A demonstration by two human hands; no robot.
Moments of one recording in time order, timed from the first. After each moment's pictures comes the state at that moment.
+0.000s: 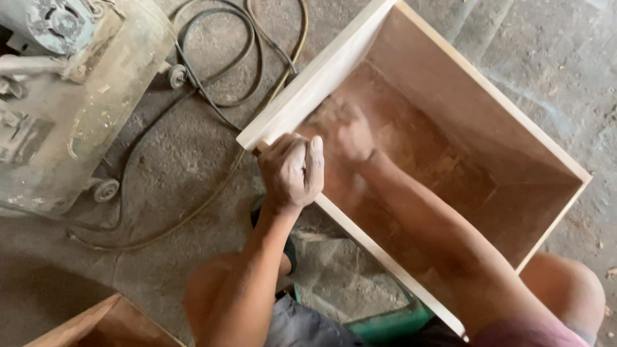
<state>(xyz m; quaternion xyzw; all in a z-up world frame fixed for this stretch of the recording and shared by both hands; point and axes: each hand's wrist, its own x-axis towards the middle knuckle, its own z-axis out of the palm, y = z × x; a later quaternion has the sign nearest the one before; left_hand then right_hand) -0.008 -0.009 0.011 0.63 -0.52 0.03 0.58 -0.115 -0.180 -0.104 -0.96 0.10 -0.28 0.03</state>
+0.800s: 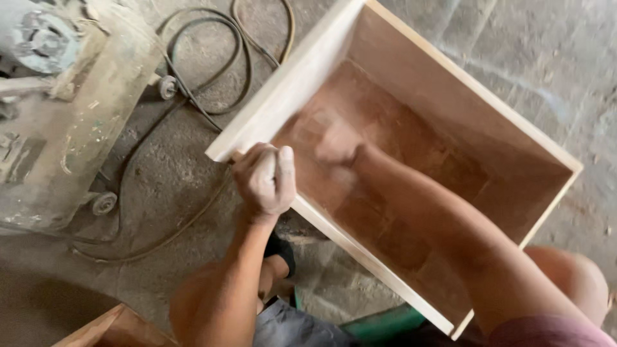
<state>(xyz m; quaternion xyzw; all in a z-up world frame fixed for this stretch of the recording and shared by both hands) 0.001 -0.007 0.001 0.61 -0.54 0.04 0.58 -0.119 -0.197 -0.124 -0.96 -0.05 -0.24 0.10</state>
